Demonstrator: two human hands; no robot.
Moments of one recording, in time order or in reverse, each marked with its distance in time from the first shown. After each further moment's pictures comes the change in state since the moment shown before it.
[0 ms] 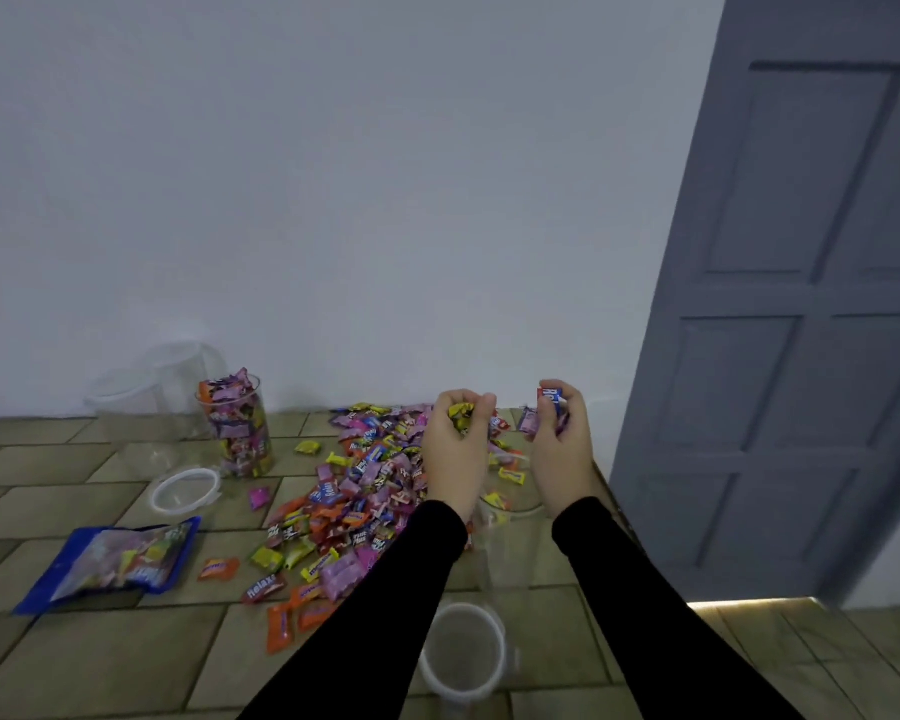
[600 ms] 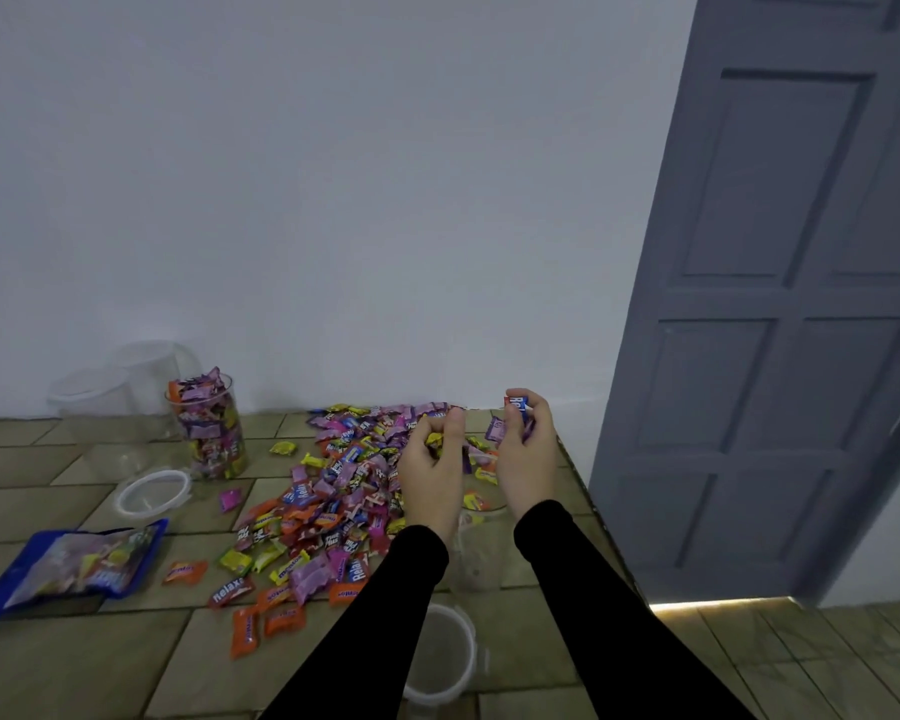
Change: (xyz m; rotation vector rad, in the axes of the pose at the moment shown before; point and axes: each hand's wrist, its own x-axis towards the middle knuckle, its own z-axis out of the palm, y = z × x) left_hand -0.020 -0.015 0.012 -0.028 0.041 0.015; right_hand -0.006 0.001 -0.003 0.055 0.023 0.087
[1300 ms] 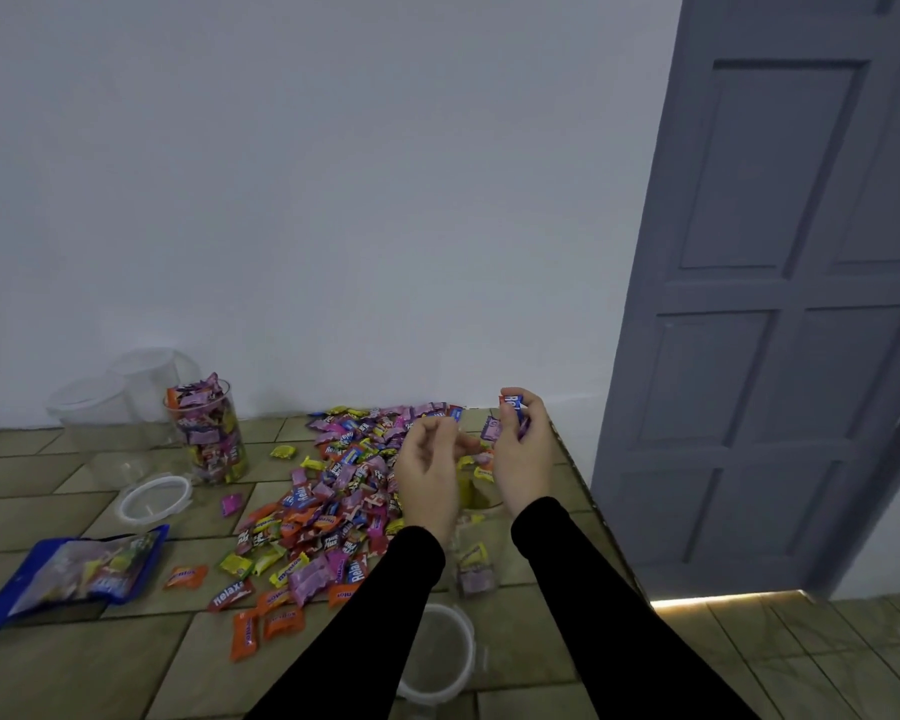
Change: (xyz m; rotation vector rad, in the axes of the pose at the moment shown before) left_hand 0.000 -0.010 0.004 -0.205 -0.009 -0.022; right_hand 0.005 0.007 -0.003 -0.026 -0.007 0.004
